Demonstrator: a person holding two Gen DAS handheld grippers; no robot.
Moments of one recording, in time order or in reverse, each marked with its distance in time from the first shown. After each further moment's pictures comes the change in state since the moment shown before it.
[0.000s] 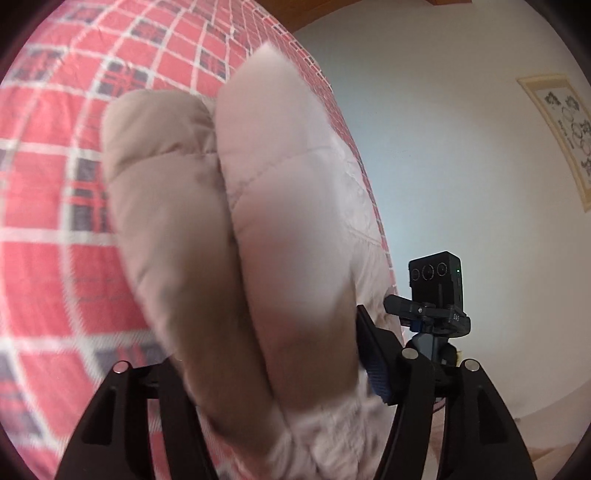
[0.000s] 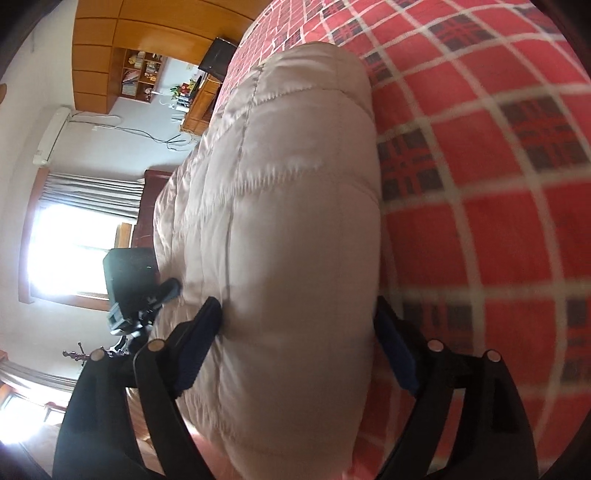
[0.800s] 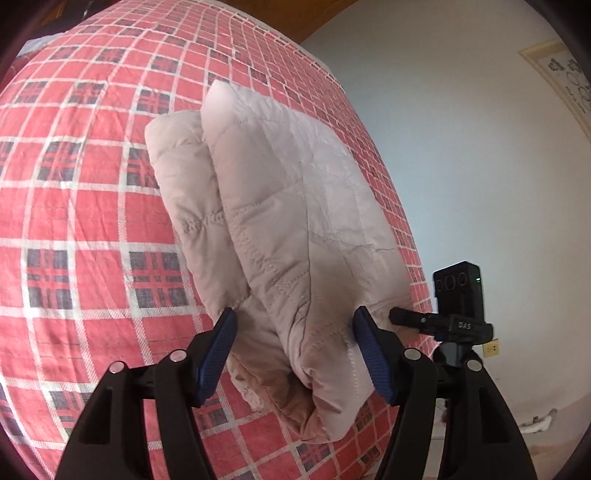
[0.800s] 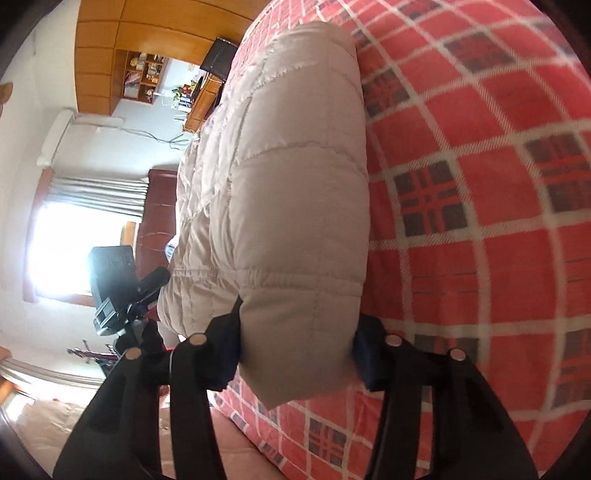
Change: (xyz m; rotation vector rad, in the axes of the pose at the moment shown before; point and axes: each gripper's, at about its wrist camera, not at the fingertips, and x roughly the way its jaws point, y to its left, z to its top) left arm -0.042 -0.048 -0.059 0.070 -0.031 0.196; right arm -0.019 0.015 -0.064 0.000 -0.003 0.010
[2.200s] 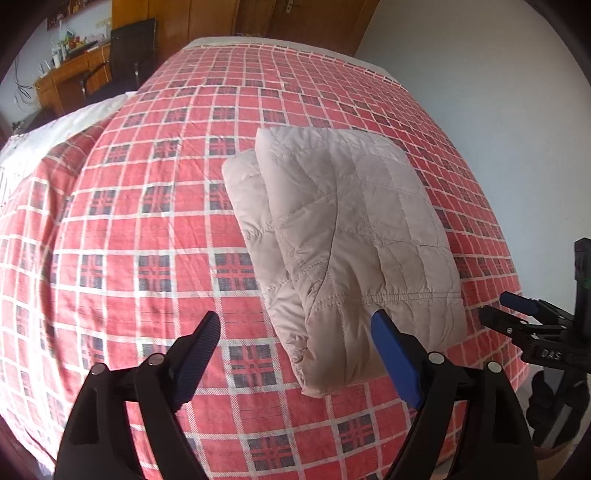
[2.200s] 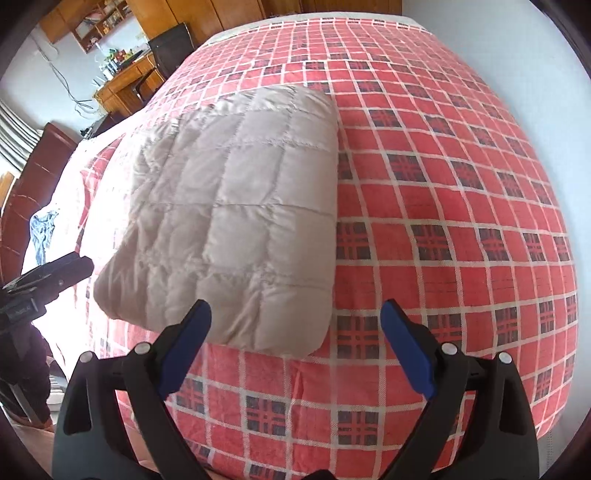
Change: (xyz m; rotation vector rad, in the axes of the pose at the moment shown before) left arm -0.011 -0.085 -0.024 0.070 -0.058 0.502; right arm -0.018 0.119 -0.039 -0.230 -0.138 -0.662
